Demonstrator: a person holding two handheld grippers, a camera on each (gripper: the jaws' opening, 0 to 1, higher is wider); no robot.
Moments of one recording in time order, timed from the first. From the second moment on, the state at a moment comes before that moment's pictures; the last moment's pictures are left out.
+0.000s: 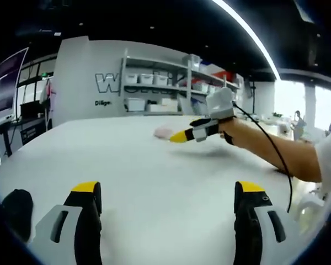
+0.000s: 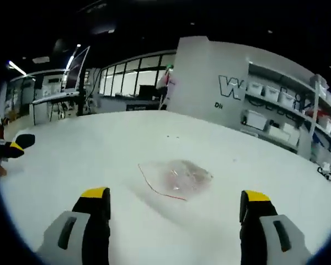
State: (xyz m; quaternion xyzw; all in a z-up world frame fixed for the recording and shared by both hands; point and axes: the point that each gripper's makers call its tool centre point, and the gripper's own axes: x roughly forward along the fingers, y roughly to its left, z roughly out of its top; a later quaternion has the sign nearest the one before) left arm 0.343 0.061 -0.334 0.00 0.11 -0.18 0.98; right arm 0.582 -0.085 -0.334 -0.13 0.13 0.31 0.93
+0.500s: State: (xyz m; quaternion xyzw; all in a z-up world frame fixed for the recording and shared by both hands) left arm 0.341 0.062 -0.336 0.00 0.12 -0.18 0.98; right arm 0.576 -0.079 -0.341 -0.13 0.15 0.31 0.93
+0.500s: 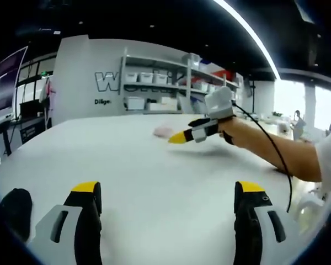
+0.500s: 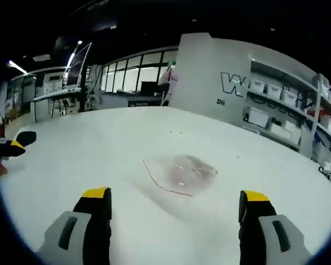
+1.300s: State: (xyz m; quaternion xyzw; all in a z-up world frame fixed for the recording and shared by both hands) left arm 0.340 0.063 -0.335 -0.01 0.12 -0.19 0.98; right arm 0.563 -0.078 -0.337 -0.14 0.14 0.31 0.93
